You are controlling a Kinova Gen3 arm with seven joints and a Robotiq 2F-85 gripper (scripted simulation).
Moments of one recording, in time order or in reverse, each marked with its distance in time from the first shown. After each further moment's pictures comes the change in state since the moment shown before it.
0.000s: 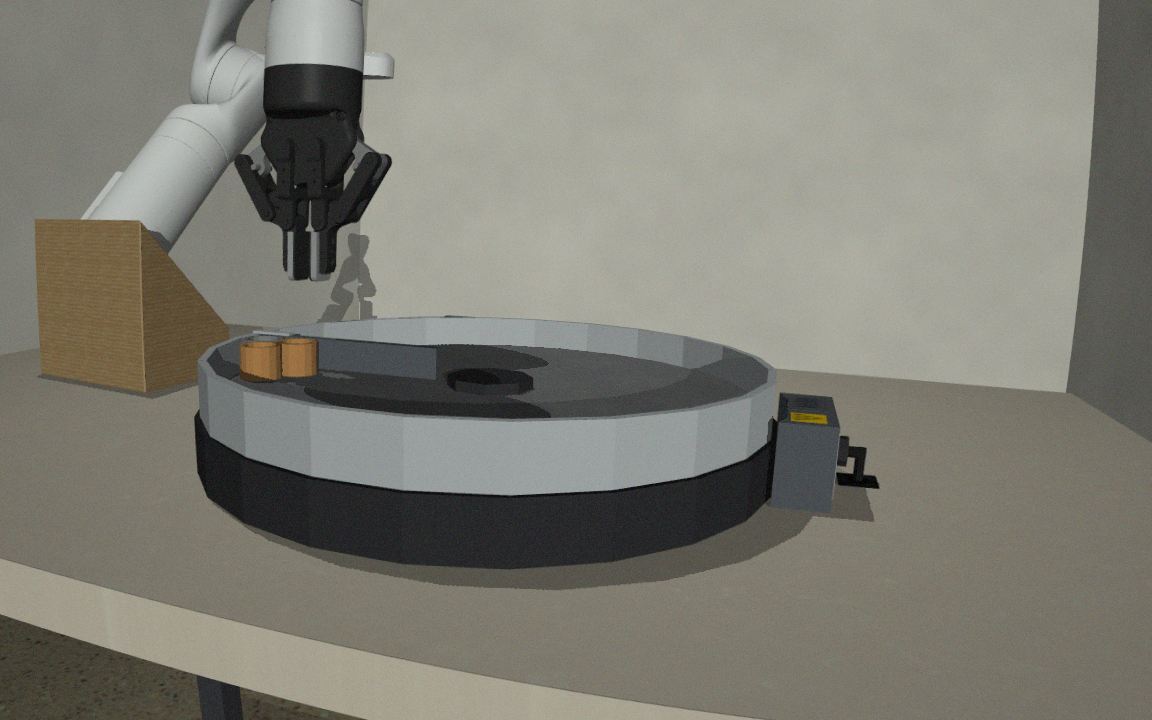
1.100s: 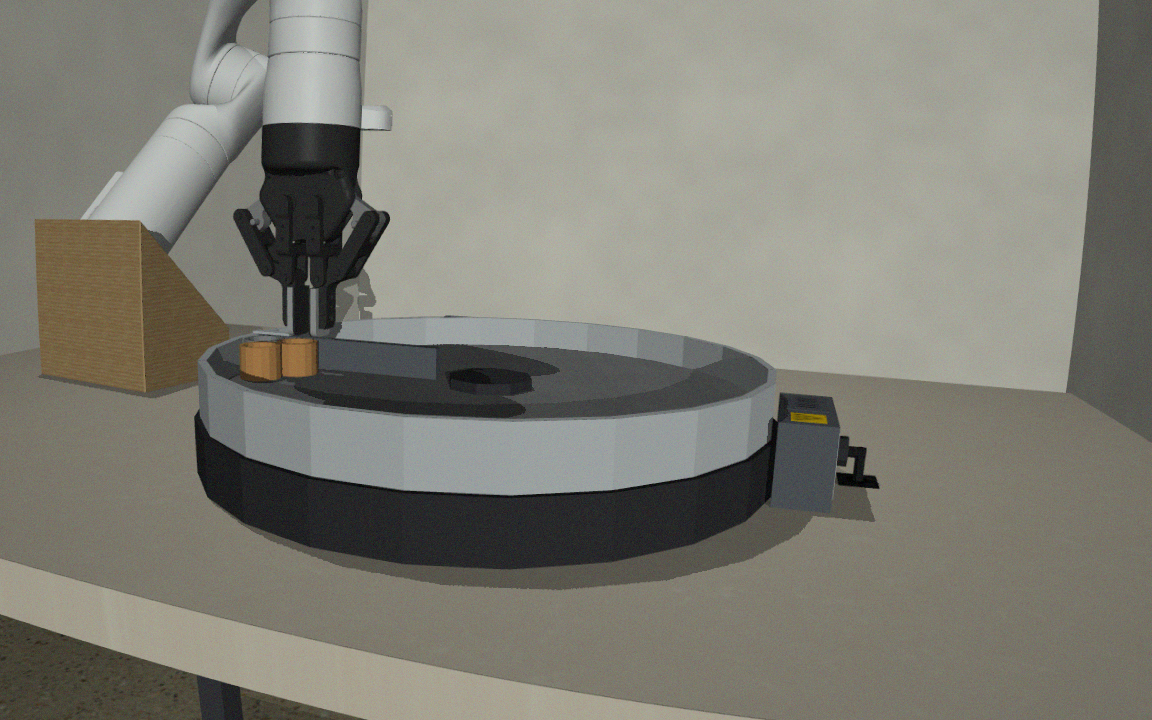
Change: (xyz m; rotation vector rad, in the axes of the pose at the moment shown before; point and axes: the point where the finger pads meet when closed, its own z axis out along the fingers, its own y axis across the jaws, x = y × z) arm 0.001 -0.001 0.043 0.003 0.003 0.000
